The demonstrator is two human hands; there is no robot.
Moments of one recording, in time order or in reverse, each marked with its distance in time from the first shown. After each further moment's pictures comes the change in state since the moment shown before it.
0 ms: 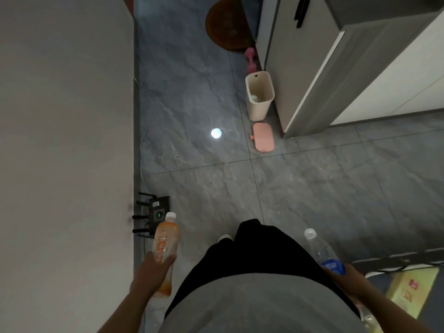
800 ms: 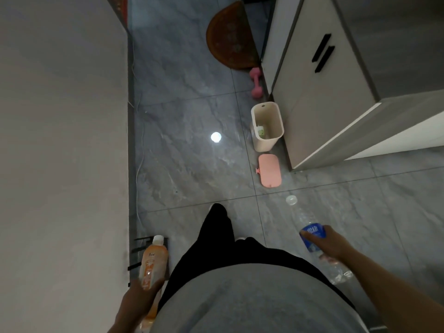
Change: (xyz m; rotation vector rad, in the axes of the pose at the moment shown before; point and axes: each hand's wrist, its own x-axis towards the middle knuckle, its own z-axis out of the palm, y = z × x) left_hand 0.135 0.176 -0.104 -0.001 -0.027 -0.154; right_hand 0.108 -0.328 -0.117 -0.036 -0.008 -0.140
